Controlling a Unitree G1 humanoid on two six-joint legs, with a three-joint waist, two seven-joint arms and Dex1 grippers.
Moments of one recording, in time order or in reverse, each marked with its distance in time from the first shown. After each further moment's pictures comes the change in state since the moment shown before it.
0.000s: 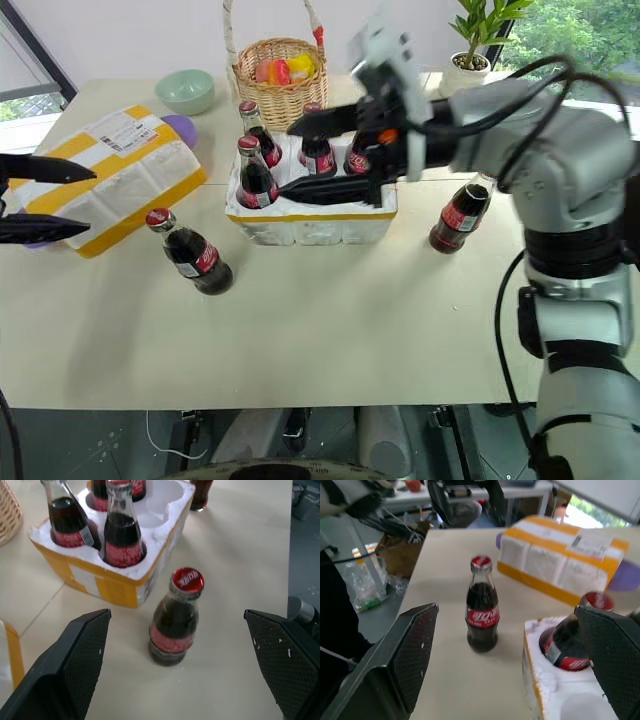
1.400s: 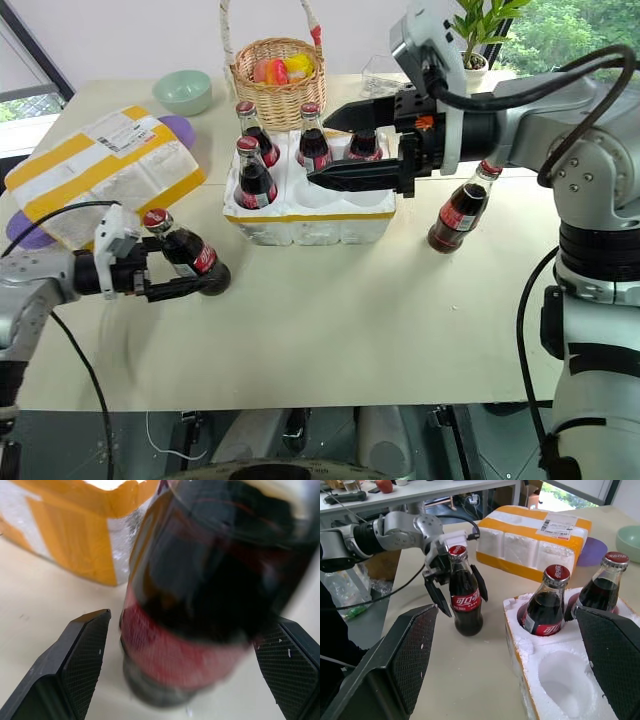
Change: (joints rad) left arm 0.192 -0.472 -0.254 -0.108 0.155 -0.249 0.408; right arm -0.011 -0.131 -0.128 0.000 0.063 0.124 0.023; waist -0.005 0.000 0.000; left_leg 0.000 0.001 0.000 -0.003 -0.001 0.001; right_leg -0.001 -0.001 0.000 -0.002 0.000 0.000
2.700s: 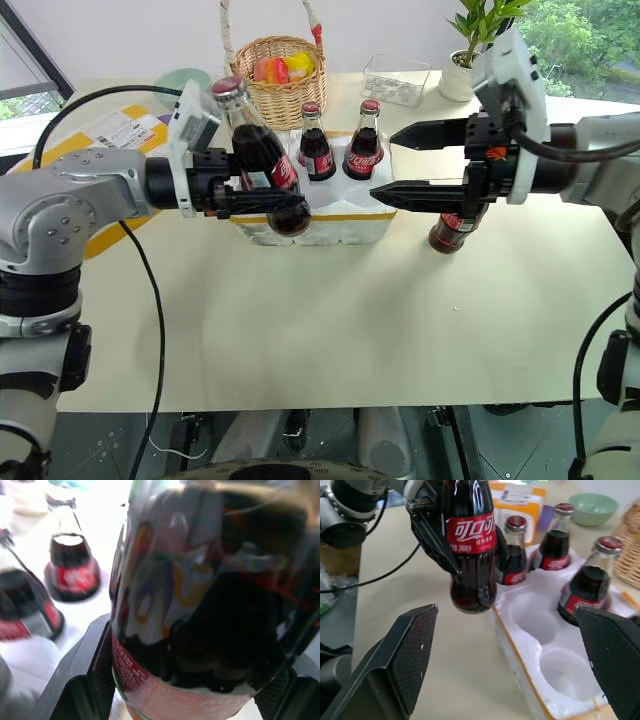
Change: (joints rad) left arm -0.629 -0.177 -0.147 -0.235 -0.335 0.626 0.456; right arm 0.268 -0.229 -0.217 -0.129 0.072 -0.013 -0.039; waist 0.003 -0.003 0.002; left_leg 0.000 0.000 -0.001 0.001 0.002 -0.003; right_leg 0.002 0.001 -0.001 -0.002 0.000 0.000
